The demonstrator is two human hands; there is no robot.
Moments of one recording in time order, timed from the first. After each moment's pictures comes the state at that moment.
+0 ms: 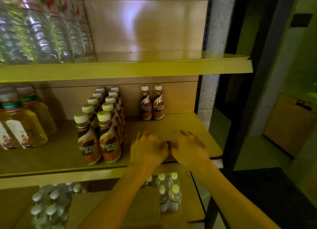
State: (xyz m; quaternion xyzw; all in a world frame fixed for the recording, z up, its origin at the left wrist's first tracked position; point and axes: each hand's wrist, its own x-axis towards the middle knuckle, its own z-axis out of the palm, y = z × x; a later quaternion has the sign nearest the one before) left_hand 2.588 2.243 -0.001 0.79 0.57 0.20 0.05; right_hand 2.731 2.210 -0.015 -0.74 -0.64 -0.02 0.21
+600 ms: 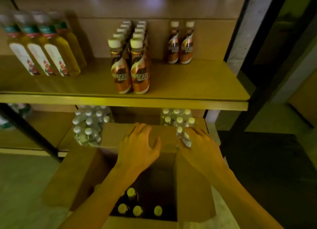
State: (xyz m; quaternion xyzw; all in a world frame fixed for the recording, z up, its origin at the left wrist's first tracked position) left_hand 2.457 2.115 -0.114 0.77 0.59 0.23 0.07; right_hand 2.663 2.087 -0.127 -0.68 -0.70 0.05 0.22
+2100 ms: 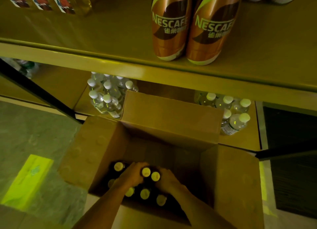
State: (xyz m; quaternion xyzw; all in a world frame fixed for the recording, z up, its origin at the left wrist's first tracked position) left_hand 2.307 2.136 -0.414 0.62 0.63 -0.08 0.46; right_hand 2.487 2.121 -0.397 -0.61 -0.54 0.58 -0.04
